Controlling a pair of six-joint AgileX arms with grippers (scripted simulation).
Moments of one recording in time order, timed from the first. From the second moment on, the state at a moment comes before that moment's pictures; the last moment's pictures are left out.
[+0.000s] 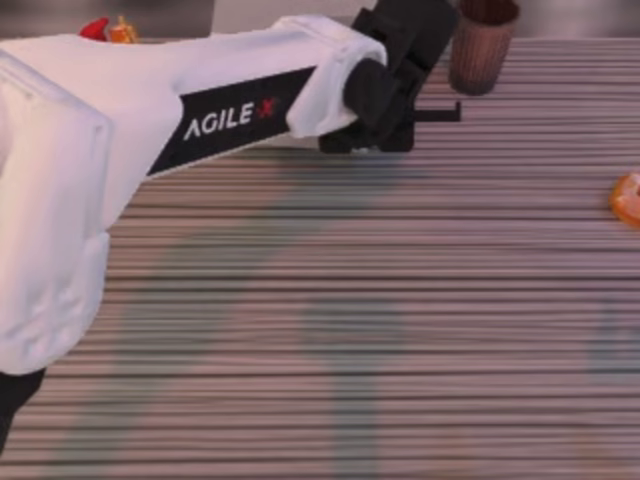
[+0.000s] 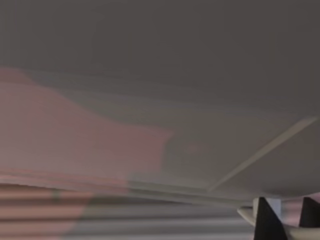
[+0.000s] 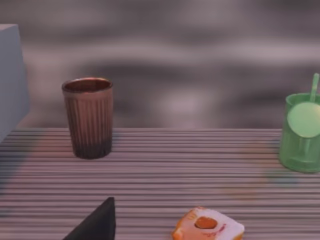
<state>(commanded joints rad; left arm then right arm) -0.70 2.25 1.82 -0.53 -0.39 -0.54 0.00 0.00 0.00 0.00 0.00 0.00</state>
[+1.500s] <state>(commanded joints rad) -0.69 2.19 1.72 -0.47 -0.35 -0.48 0.00 0.00 0.00 0.00 0.00 0.00</state>
